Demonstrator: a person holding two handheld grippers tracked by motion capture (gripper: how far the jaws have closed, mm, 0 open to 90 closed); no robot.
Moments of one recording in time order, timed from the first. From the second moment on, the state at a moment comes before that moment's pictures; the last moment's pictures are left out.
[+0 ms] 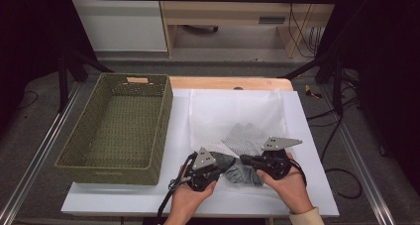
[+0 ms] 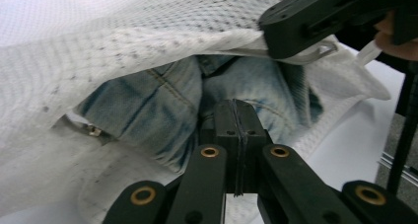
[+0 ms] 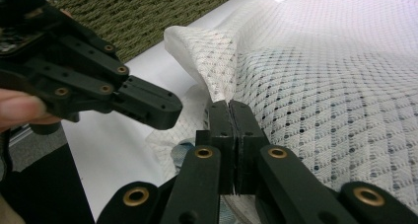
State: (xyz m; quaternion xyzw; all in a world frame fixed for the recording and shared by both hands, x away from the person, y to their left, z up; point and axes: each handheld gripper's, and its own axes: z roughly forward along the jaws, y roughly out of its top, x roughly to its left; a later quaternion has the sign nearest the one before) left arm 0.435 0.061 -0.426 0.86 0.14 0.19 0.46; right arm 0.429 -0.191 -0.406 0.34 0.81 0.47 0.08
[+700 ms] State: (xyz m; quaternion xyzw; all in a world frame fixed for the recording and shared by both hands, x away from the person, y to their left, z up) left arm 0.417 0.038 -0.430 0.86 0.12 0.16 0.47; right arm 0.431 -0.193 -0.411 0.34 0.81 0.47 0.08
